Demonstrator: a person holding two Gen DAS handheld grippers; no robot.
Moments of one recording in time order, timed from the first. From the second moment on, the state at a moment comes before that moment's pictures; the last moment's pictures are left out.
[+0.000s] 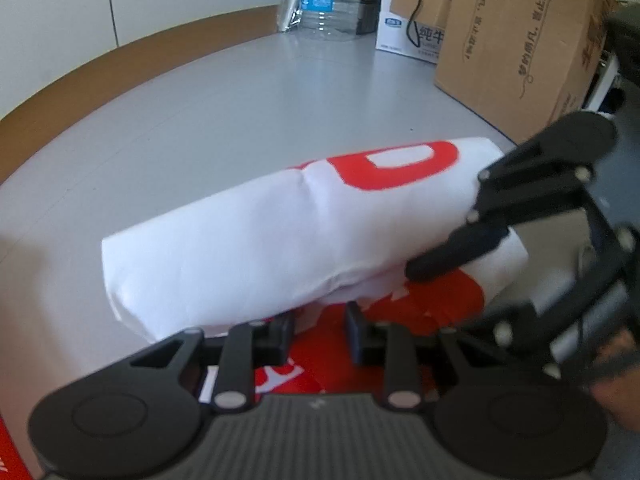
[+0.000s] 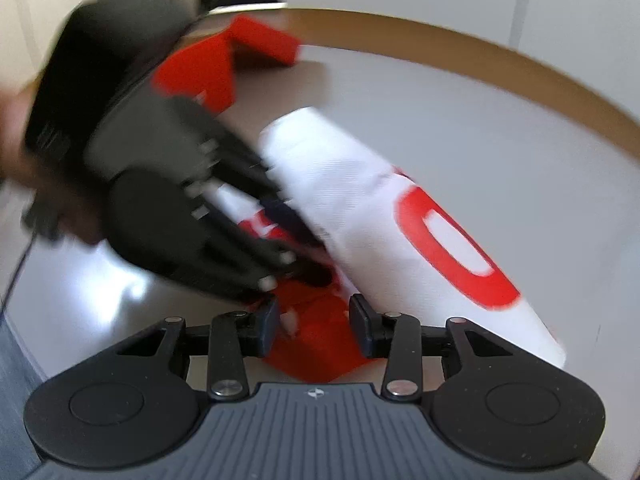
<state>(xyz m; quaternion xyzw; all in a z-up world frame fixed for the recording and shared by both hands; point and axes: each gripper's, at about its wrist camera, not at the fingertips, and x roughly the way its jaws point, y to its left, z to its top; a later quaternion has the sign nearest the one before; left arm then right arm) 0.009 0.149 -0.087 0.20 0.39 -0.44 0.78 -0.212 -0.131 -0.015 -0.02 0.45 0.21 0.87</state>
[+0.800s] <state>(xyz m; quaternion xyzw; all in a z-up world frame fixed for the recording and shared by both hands) 0.011 0.133 -0.074 0.21 0.39 -0.44 0.78 -0.208 -0.082 -0.036 -0.12 0.46 0.28 0.84</state>
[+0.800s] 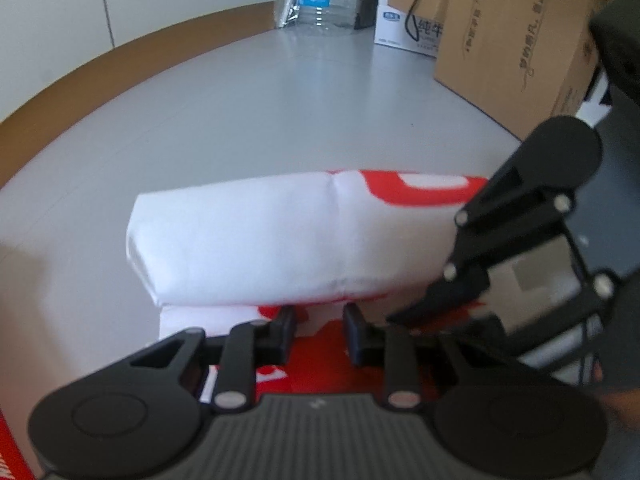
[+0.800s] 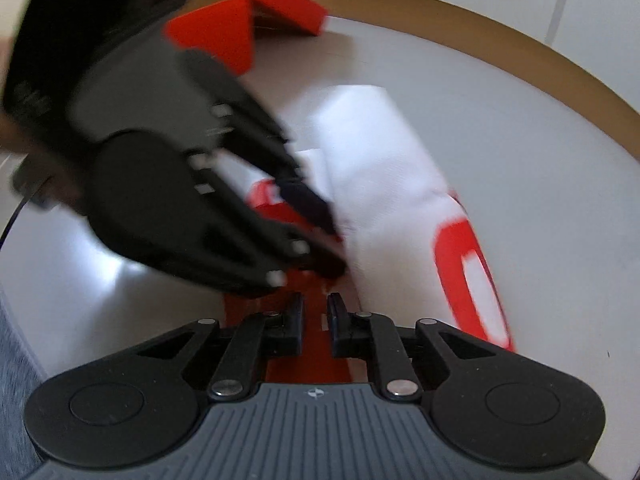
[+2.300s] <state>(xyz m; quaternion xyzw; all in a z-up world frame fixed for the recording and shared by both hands) -0.034 0.116 -0.025 0.20 0.38 -0.51 0.75 -0.225 -0.199 -0.025 0.15 0.53 0.22 0.81</state>
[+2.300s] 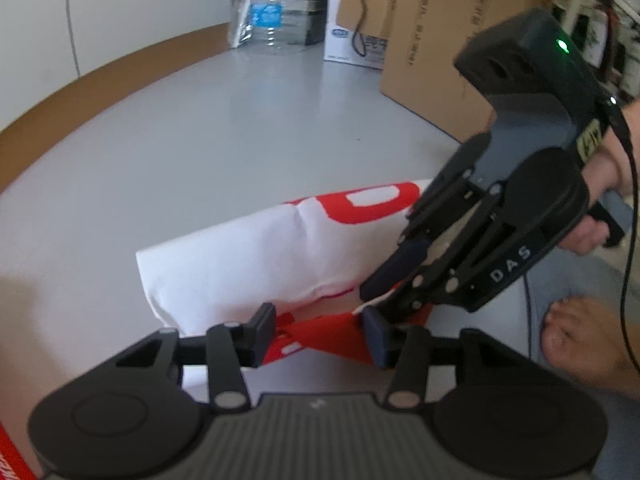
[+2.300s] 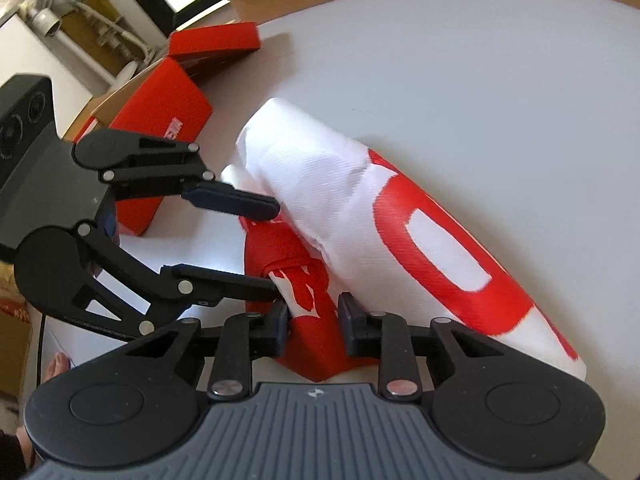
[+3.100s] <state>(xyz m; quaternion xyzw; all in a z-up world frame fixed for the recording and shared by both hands) -0.056 0.121 -0.099 0.20 0.38 -0.47 0.77 -0.178 -0.157 -0.034 0.05 0.48 0.13 0.87</state>
